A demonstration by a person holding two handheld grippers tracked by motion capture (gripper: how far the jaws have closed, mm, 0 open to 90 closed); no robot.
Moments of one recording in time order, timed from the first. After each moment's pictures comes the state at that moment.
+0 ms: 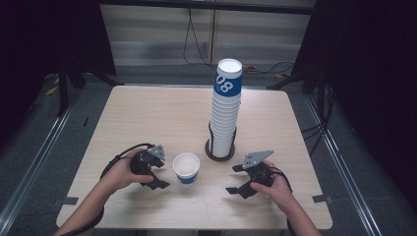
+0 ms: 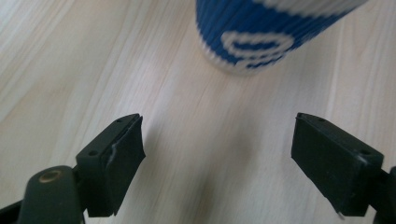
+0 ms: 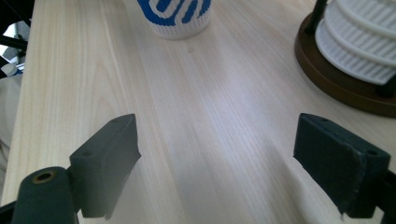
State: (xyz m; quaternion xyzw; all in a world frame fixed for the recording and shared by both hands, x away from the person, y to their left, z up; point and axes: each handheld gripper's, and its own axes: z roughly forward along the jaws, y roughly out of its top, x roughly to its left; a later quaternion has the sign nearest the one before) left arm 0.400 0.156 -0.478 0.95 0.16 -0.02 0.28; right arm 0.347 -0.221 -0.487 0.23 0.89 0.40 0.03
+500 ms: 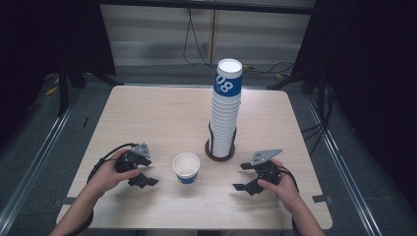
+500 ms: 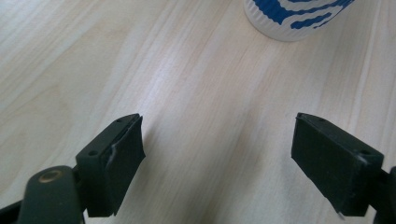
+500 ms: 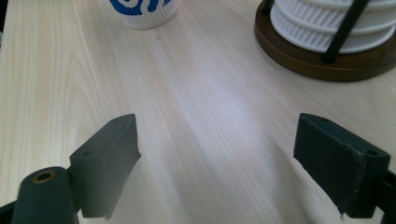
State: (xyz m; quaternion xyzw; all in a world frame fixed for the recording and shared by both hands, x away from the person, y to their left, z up) left arm 0.401 0.195 -0.484 0.93 0.20 -0.01 0.31; right arm 0.351 -0.244 -0.490 0.26 0.88 0.40 0.04
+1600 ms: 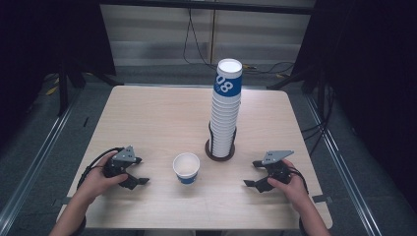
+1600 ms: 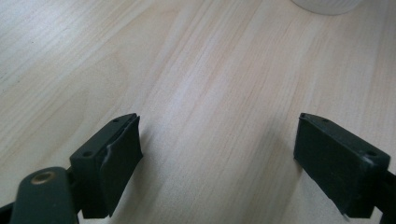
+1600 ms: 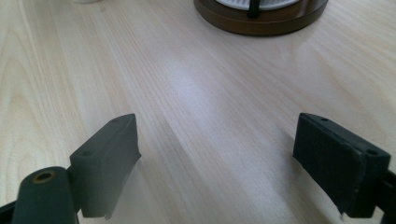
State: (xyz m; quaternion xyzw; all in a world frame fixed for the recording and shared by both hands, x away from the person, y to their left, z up) left arm 0.397 0.234 -0.510 0.91 0.19 0.06 0.37; right arm 0.354 -0.281 -0.502 0.29 0.87 0.39 0.09
